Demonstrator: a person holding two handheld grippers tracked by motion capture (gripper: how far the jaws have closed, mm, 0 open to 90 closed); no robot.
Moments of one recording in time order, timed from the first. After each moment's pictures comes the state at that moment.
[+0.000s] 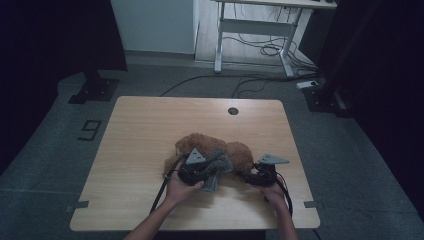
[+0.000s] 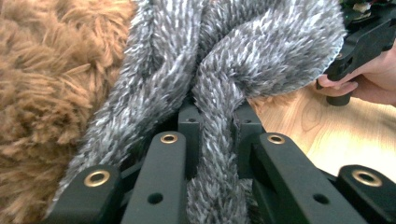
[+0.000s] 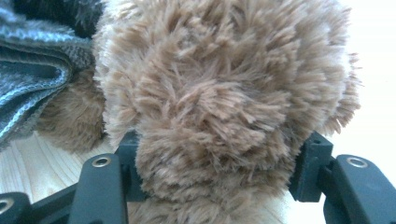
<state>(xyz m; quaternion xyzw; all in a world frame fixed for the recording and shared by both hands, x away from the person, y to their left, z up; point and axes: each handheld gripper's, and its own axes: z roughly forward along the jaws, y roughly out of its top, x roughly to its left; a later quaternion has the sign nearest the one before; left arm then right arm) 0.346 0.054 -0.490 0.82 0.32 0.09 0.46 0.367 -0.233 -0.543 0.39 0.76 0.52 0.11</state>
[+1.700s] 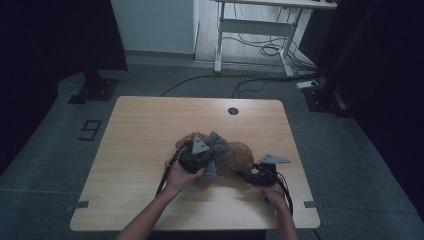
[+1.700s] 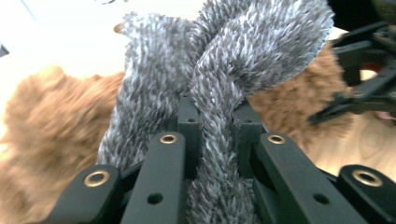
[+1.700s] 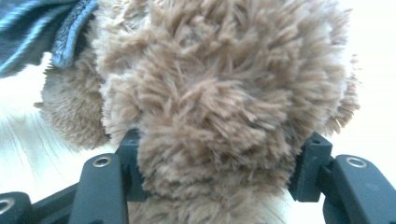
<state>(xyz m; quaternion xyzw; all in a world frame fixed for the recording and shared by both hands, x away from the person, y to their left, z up) 0.366 0.054 -0.453 0.83 0.33 0.19 0.42 0.368 -0.235 -0.543 0.39 0.75 0.52 0.10</state>
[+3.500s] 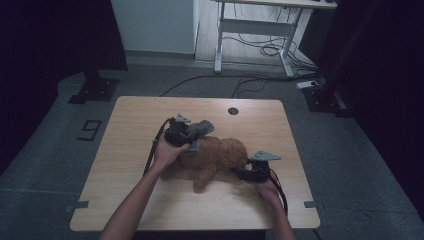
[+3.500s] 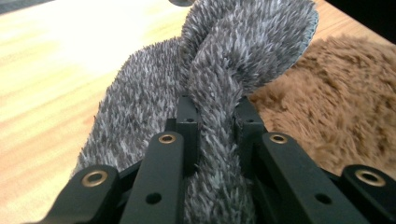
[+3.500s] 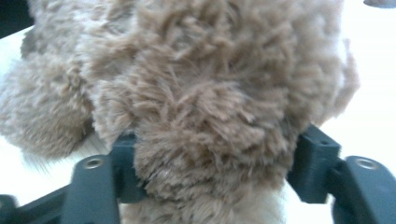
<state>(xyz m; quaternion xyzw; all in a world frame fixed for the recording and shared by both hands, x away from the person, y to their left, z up) 0.441 0.102 -0.446 0.81 0.41 0.12 0.39 0.382 -0.213 -0.545 0.38 0.77 0.50 0.13</state>
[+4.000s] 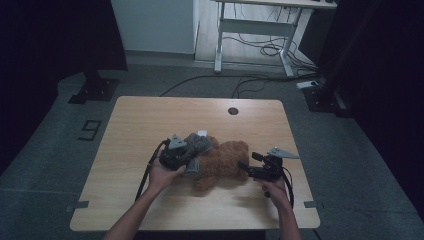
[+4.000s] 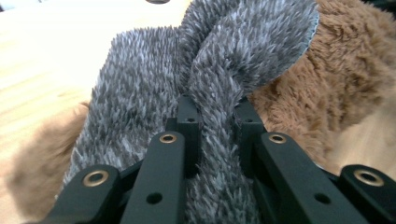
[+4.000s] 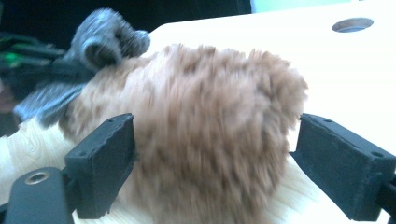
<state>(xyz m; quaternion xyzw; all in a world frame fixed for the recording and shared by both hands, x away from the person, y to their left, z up) 0.372 0.110 -0.471 0.81 0.37 0.15 0.43 0.367 -0.240 -0.508 0.43 0.70 0.57 0.10</state>
